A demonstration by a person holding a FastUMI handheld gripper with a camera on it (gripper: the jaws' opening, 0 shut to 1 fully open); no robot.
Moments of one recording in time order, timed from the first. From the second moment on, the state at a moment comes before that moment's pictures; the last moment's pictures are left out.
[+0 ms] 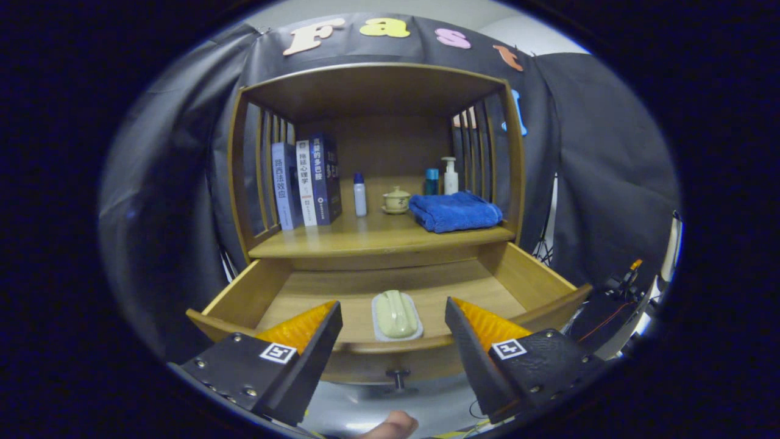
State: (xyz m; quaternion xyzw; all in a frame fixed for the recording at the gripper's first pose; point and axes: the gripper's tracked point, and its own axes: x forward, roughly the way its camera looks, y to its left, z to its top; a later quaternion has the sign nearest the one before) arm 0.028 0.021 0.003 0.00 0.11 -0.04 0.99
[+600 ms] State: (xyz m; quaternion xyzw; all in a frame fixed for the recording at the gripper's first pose) arm 0.128 0.021 -0.064 -0.02 0.30 0.00 0.95
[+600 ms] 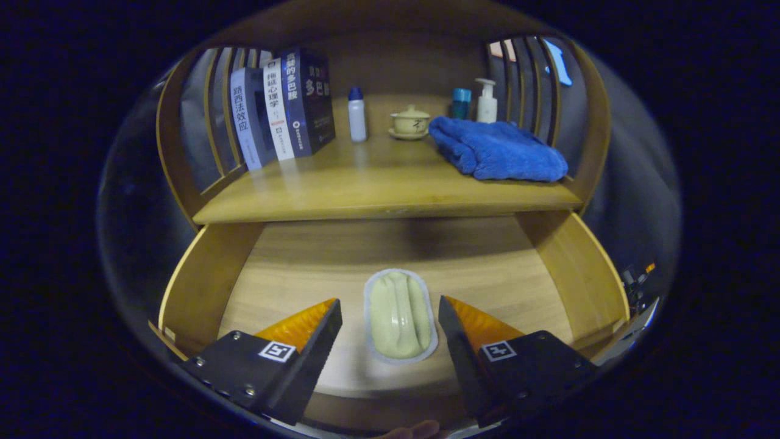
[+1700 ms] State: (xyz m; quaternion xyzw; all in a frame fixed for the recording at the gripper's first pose) arm 0.121 0.017 -0.056 -0.05 0.25 -0.04 0.97
